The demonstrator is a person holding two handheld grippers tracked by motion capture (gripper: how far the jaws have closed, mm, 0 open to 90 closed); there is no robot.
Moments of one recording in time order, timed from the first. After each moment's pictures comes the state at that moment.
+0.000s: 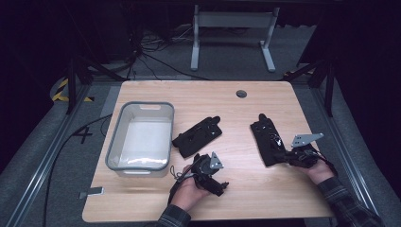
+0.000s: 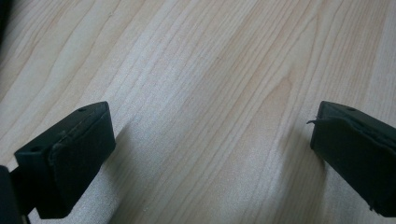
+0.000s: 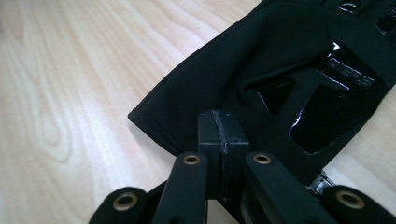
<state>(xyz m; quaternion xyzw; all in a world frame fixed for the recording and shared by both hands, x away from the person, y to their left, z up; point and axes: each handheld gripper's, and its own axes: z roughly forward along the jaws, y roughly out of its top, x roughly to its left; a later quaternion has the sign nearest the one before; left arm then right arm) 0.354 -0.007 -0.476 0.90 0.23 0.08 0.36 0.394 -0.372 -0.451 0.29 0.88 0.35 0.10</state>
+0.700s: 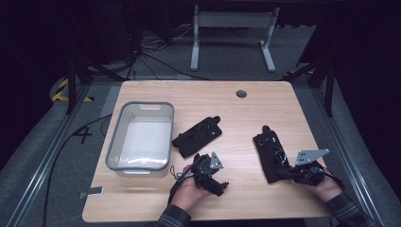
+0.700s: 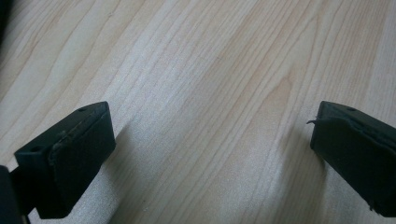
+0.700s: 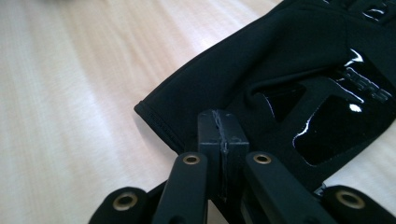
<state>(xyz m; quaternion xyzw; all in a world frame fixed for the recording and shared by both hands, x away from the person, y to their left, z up) 0.354 -0.007 -0.476 0.90 0.23 0.08 0.36 0.341 -0.369 -0.450 0.26 0.90 0.35 0.07</state>
